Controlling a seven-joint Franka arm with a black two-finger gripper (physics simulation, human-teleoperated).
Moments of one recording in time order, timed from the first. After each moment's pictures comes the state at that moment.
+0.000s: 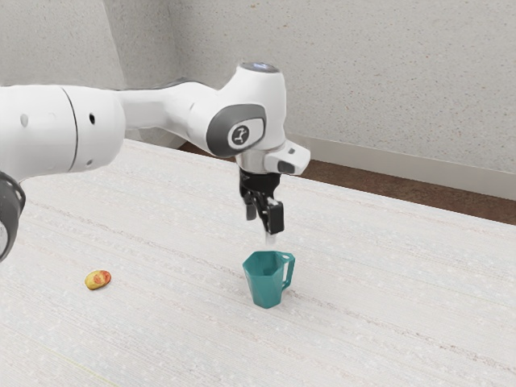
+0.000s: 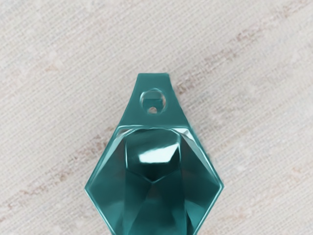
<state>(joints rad) -0.28 0.36 -0.03 -1.60 0.03 1.85 0.30</state>
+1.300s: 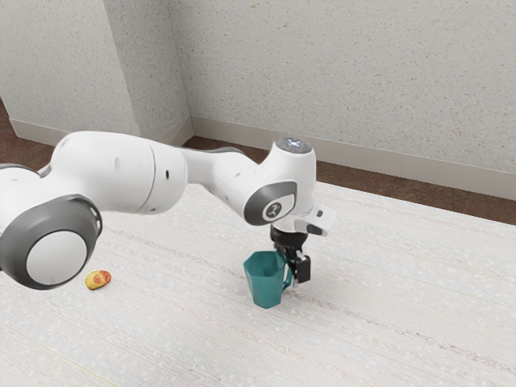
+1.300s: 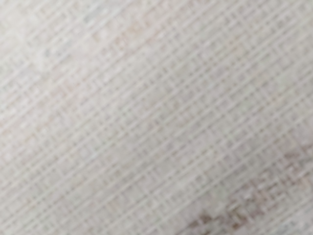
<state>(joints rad) -0.31 0.65 -0.03 -1.55 0.11 2.13 0.27</state>
